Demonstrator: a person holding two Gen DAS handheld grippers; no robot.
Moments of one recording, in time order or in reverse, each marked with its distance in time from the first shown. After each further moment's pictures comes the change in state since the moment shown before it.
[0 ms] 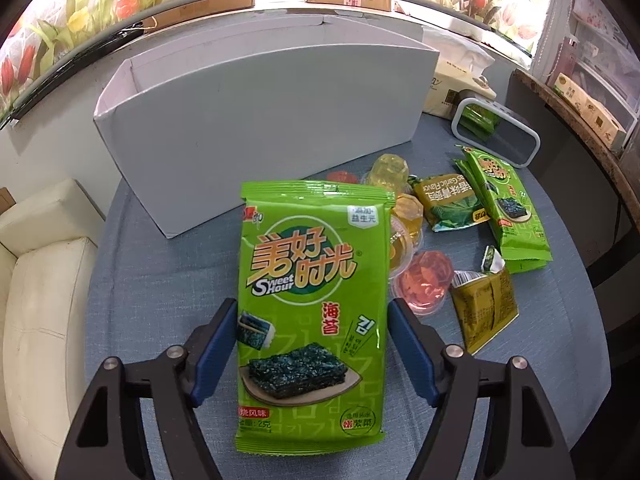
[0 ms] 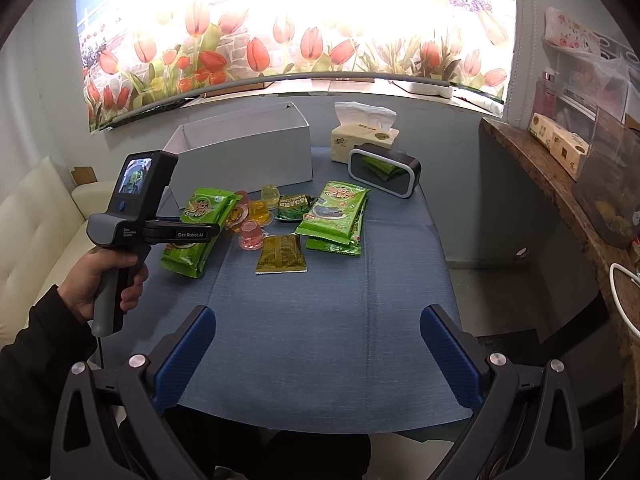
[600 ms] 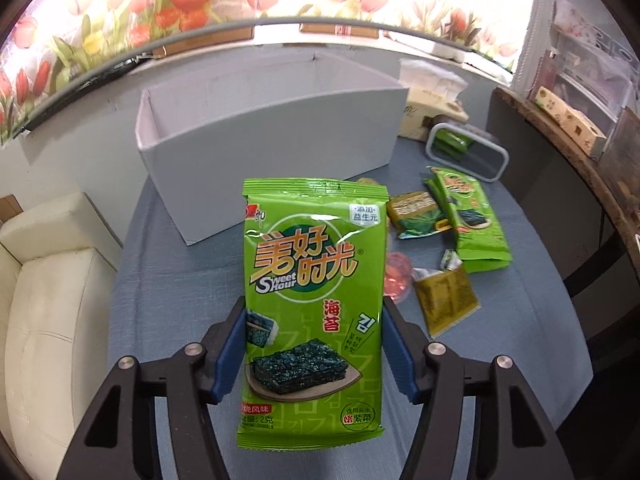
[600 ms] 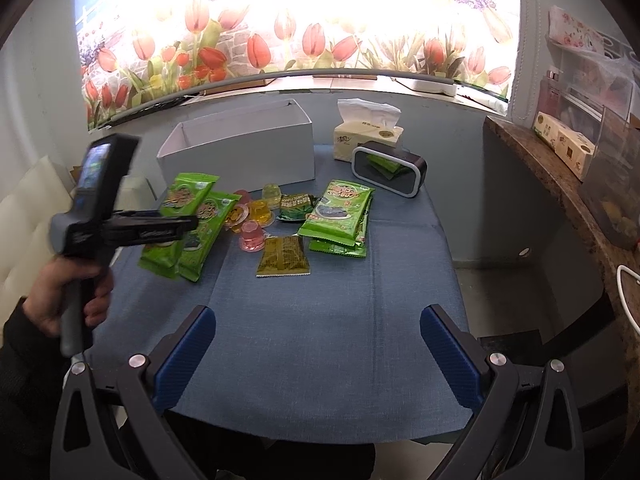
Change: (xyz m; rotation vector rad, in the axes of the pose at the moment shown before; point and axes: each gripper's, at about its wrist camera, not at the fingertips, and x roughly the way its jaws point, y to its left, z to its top) left arm -0.056 -0.001 -0.012 0.009 -0.081 -0.027; right arm 0.020 0.004 0.006 0.005 0.004 -0.002
